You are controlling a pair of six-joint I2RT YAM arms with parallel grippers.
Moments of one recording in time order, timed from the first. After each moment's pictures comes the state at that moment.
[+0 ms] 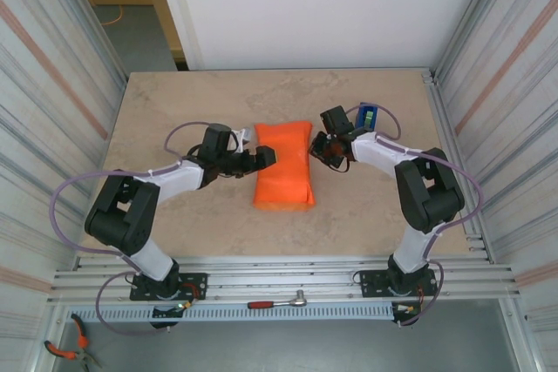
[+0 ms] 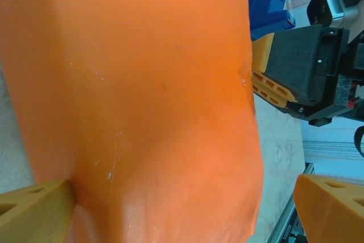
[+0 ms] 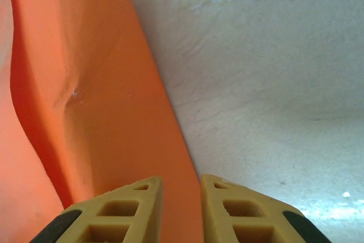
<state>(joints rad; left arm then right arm) -0.44 1.61 0.81 0.10 0.59 -0.67 0.45 1.77 1.14 -0.37 -0.13 0.96</state>
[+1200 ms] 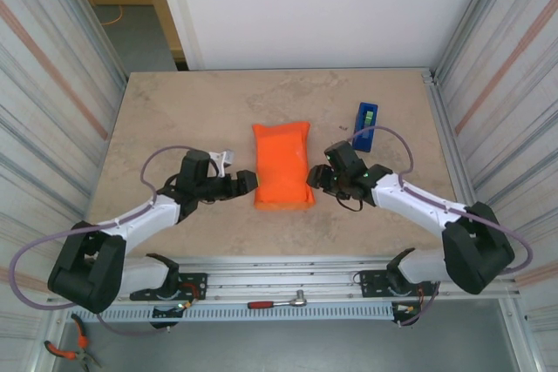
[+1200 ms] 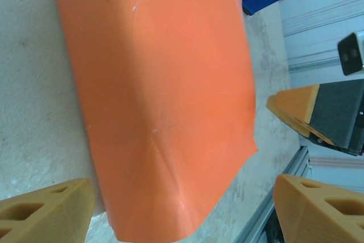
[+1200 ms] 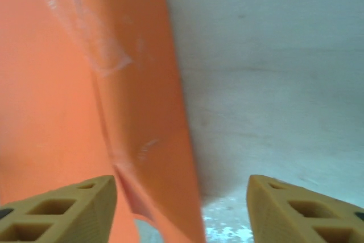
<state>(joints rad) -0.42 1.23 0.49 0.08 0.58 -0.68 0.63 1.29 0.75 -0.40 0.00 0.92</state>
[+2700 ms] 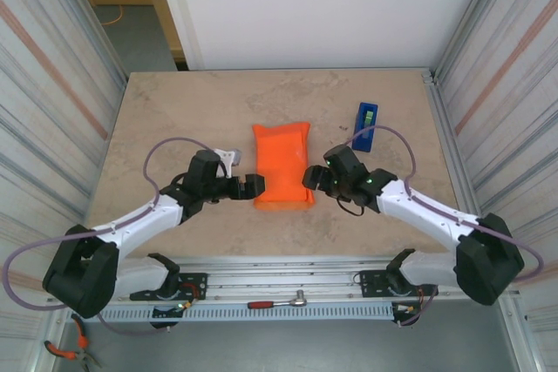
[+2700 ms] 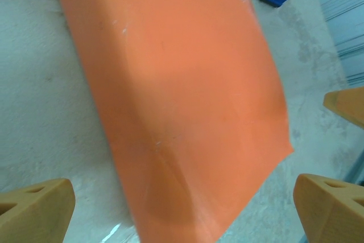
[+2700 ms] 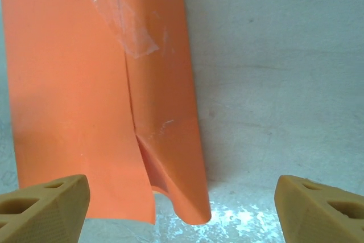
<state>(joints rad) -0.53 1.20 0.55 -0.04 0.35 -0.51 0.70 1.26 0.78 -0.44 0.05 0.90</state>
